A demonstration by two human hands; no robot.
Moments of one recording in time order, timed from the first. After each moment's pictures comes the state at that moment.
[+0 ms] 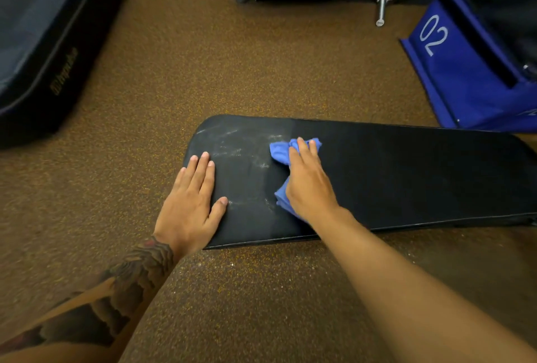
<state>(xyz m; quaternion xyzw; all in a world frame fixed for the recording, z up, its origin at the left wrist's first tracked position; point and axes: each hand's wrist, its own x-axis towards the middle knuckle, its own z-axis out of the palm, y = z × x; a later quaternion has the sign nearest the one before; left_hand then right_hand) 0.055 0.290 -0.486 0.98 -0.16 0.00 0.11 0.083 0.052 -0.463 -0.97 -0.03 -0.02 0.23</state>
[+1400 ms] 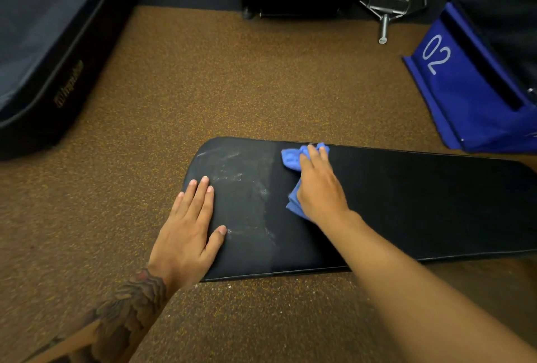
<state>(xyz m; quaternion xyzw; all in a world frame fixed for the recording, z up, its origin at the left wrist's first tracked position) 0.057 0.293 -0.491 0.98 -0.17 0.01 0.12 0.129 0.032 -0.462 -0.99 -0.02 -0.02 0.17</state>
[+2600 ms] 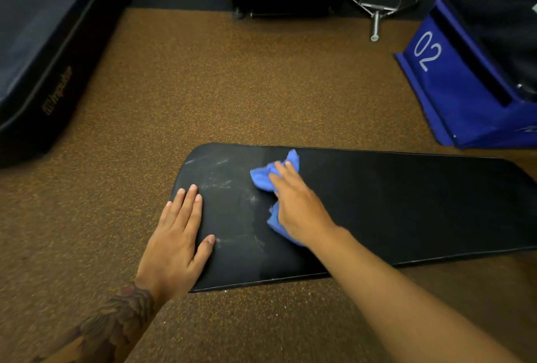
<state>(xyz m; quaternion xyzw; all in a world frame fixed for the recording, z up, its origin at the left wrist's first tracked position) 0.057 0.293 -0.491 0.98 -0.18 0.01 0.13 0.113 0.035 -0.467 -0.95 -0.14 0.02 0.26</state>
